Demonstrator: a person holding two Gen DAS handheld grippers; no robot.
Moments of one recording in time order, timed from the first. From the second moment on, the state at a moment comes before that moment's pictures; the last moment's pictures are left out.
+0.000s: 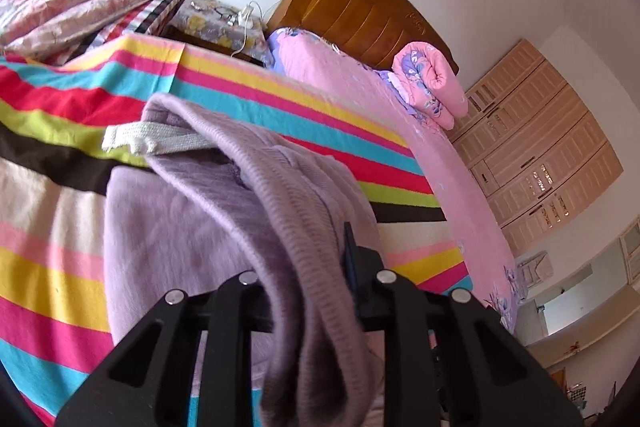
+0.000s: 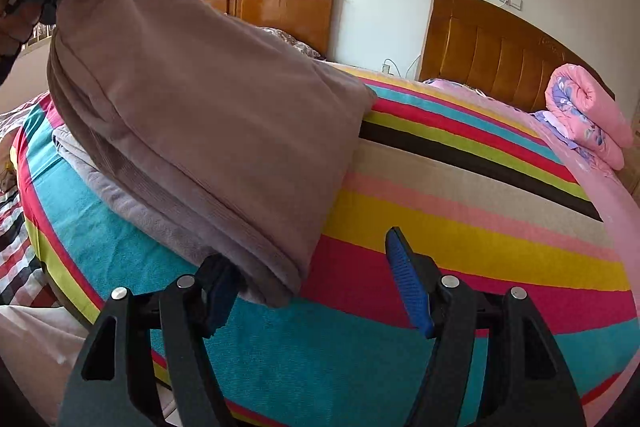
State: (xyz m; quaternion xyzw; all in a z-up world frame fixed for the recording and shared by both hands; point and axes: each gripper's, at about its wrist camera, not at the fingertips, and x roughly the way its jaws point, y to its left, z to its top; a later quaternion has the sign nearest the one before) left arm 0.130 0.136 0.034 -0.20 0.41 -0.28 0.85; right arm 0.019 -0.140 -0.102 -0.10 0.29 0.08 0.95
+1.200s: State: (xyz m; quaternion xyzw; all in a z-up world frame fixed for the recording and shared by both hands) left arm 0.058 0.078 -0.066 0.09 0.38 -0.07 0.92; right arm 0.043 -0.053 -0.068 -0.14 0.32 0.20 0.91
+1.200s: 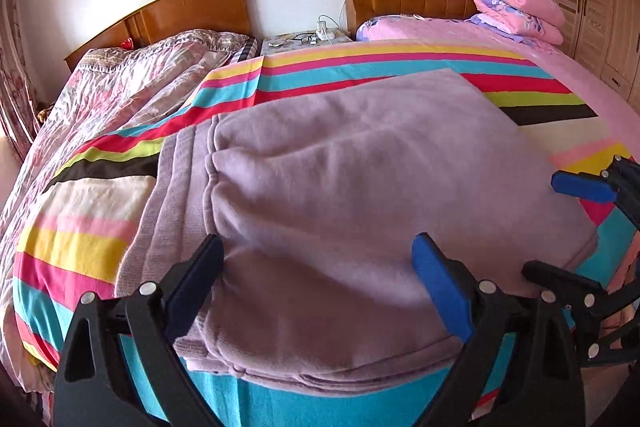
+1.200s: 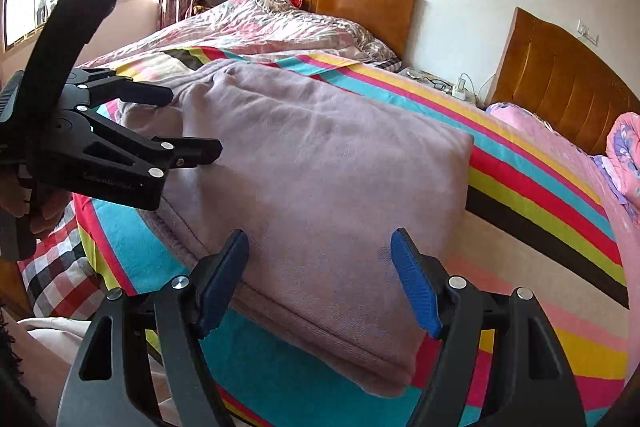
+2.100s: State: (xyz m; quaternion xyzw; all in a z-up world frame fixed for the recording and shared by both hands) left arm 0.041 0.086 -0.087 0.10 0.36 -0.08 0.93; right arm 0.131 -0.090 -0.021 -0.07 0.34 0.28 0.90
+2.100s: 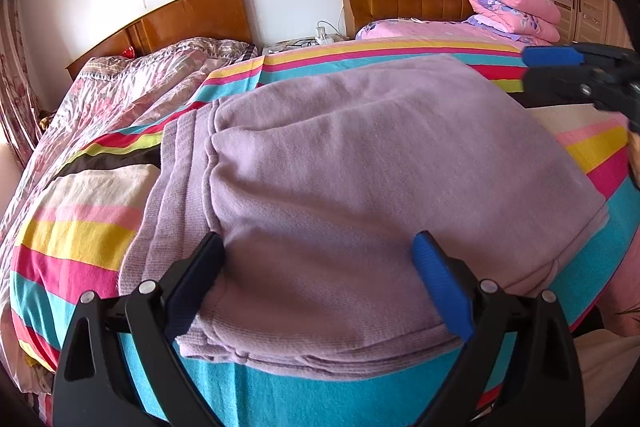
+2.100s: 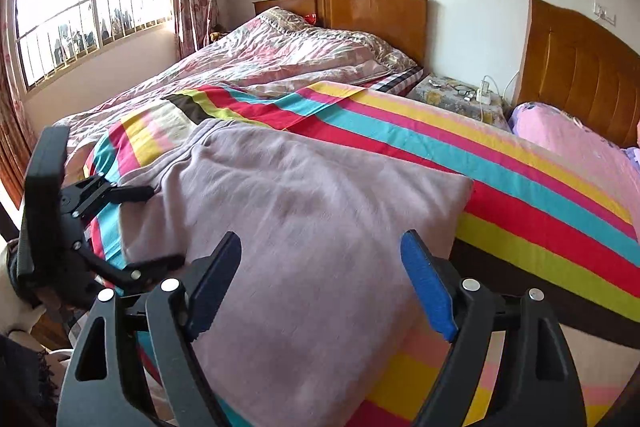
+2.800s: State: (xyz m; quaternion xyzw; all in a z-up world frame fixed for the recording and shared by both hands) left arm 0.046 0.089 -0.083 0.10 0.37 -0.08 0.92; right arm 0.303 -0.114 -0.034 -0.06 0.38 0.12 0.91
